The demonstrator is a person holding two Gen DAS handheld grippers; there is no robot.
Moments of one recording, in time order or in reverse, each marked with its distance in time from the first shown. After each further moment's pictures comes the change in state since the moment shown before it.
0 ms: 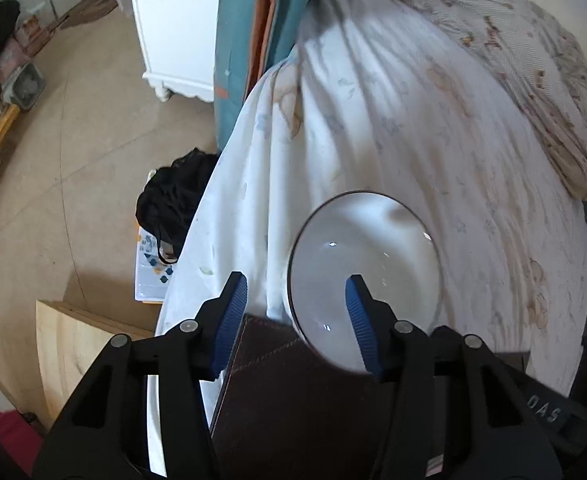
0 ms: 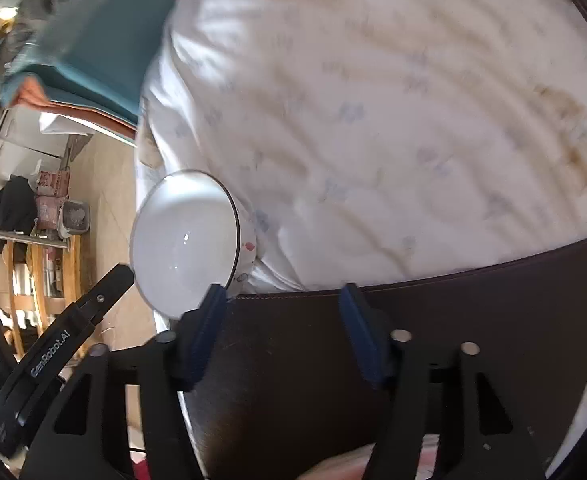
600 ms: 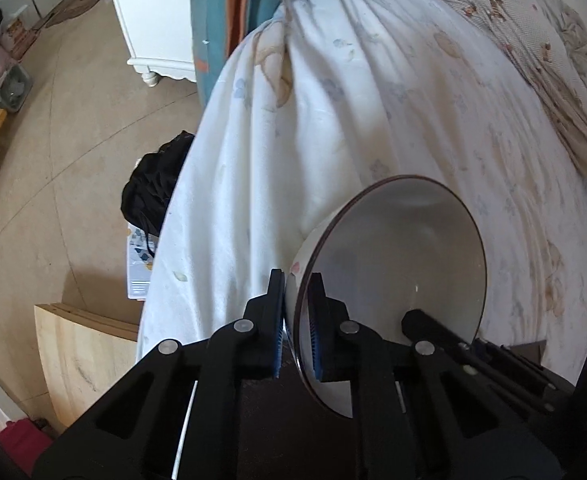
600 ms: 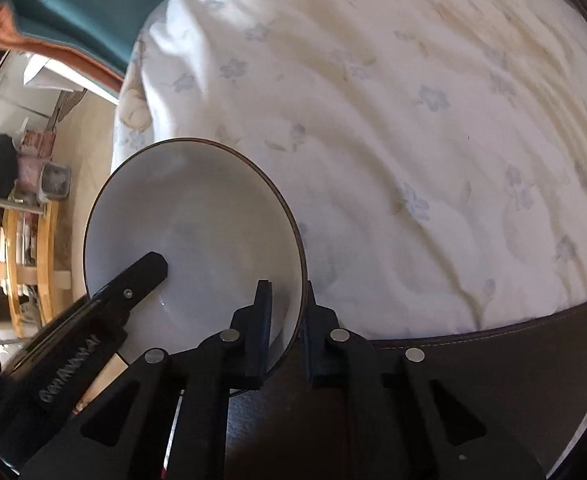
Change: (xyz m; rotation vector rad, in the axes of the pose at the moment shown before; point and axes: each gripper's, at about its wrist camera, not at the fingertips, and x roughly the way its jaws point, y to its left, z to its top) left arm 0.034 -0.009 0.000 0.055 0.074 -0.001; right arm 0.044 0.033 0.003 -0.151 0.019 -0.093
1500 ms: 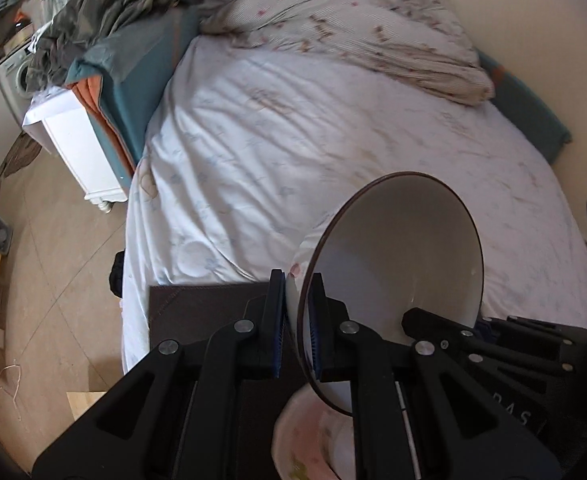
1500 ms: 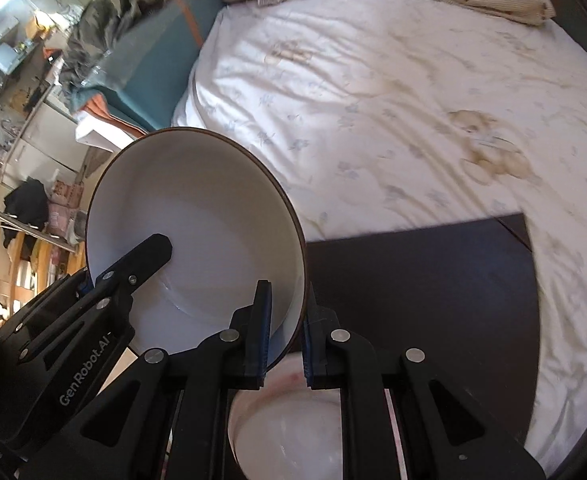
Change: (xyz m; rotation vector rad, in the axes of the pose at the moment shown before) left arm -0.170 -0.140 -0.136 0.436 -0.286 -0.075; right arm -0.188 -0.085 -0.132 0.054 -0.265 0.061
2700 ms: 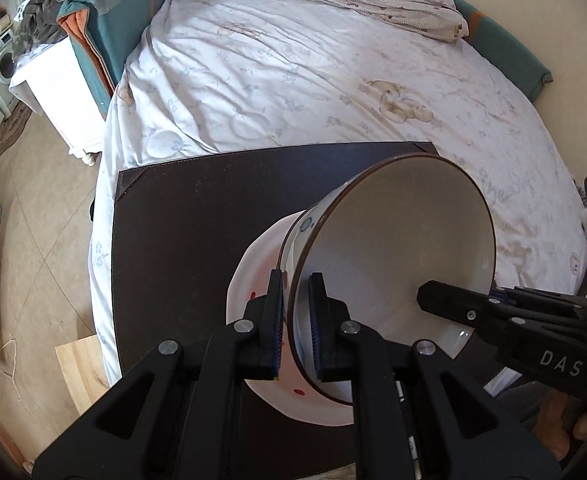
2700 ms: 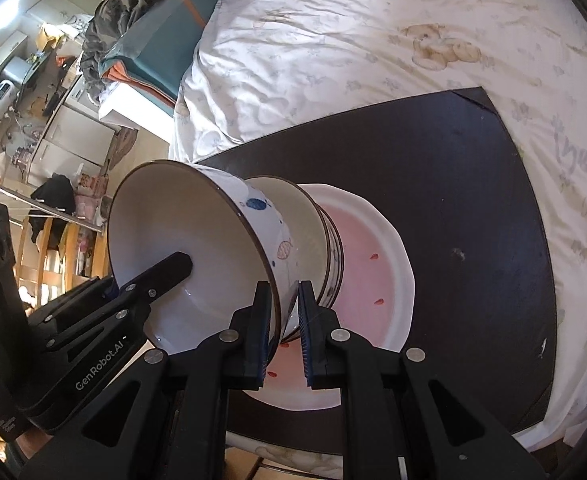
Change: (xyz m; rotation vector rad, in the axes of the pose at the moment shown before) left arm -0.002 -0.028 -0.113 0.044 0.164 -0.029; right arm -0.019 -0.057 -0.124 0.080 0.064 0.124
